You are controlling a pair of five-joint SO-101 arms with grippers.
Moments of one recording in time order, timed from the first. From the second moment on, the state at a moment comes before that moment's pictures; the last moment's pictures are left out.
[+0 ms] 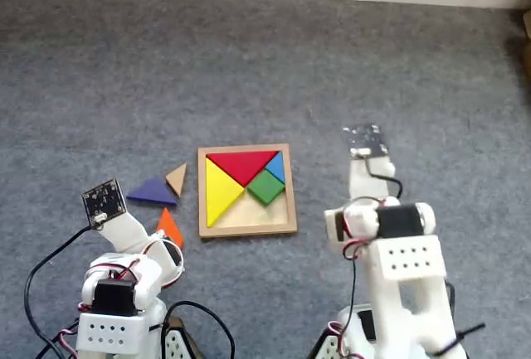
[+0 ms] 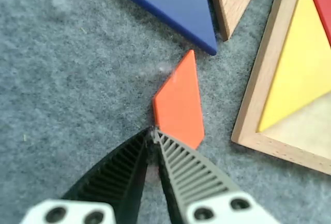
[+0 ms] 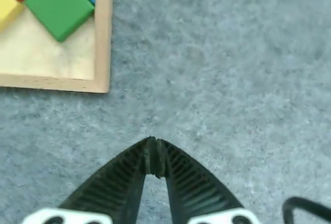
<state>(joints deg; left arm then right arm) -2.7 -101.6 96.0 77.3 37.3 -11.3 -52.4 54.5 77.1 5.4</state>
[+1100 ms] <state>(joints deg) 5.3 -101.6 96.0 76.7 37.1 -0.8 -93.2 94.7 67.5 5.4</state>
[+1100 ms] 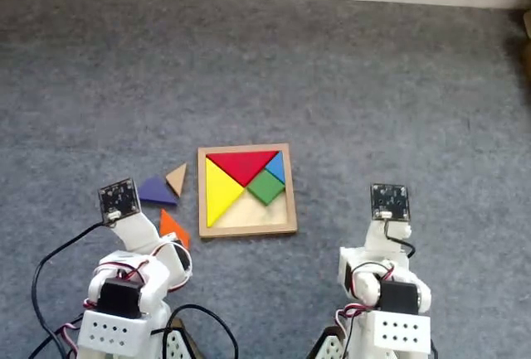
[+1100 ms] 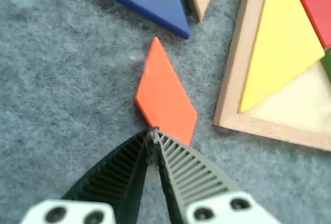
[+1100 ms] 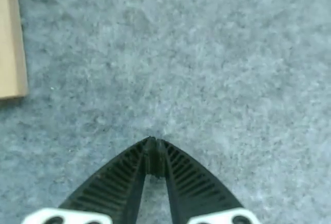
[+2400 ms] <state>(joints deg) 1.5 -101.6 71.3 68.2 -0.9 -0.8 -104.2 96.0 70.5 5.4</state>
